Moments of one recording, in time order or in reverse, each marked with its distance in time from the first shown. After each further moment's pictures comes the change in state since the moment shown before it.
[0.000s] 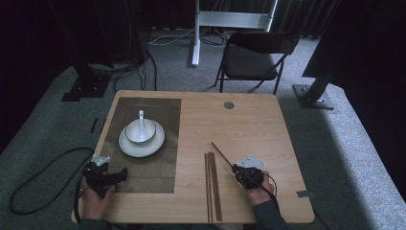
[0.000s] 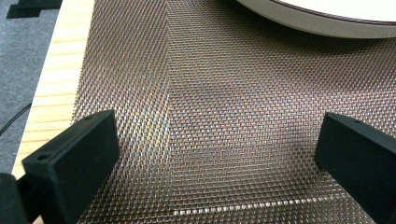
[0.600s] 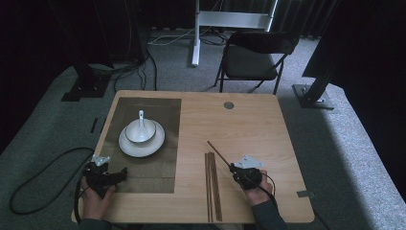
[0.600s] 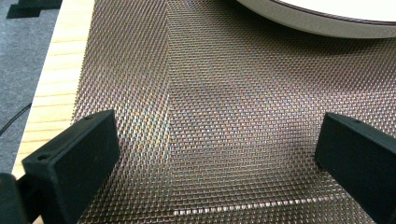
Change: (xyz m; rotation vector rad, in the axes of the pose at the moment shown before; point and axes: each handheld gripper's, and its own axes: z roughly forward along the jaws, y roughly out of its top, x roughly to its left) left arm 0.000 0.000 0.000 0.000 0.000 0.000; right arm 0.011 0.010 -0.008 -0.038 0.012 -0.042
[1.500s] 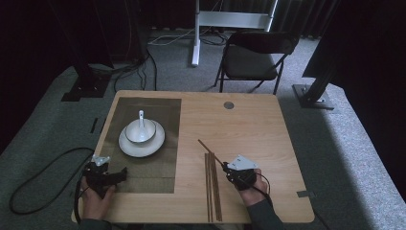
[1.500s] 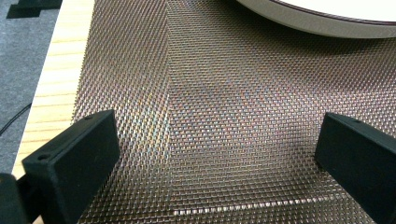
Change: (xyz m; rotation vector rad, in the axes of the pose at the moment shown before) left arm 0.000 0.000 0.000 0.000 0.000 0.000; right arm 0.019 0.018 -0.006 -0.064 0.033 -0.077
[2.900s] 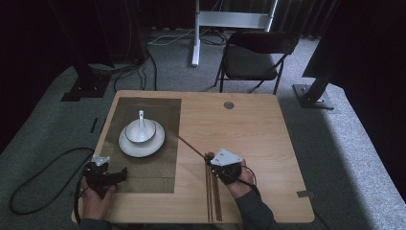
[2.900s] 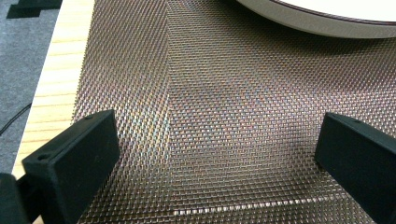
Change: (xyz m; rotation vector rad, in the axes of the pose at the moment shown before) left arm 0.000 0.000 0.000 0.001 0.000 0.002; right arm 0.023 0.048 0.011 -0.085 0.090 -0.143
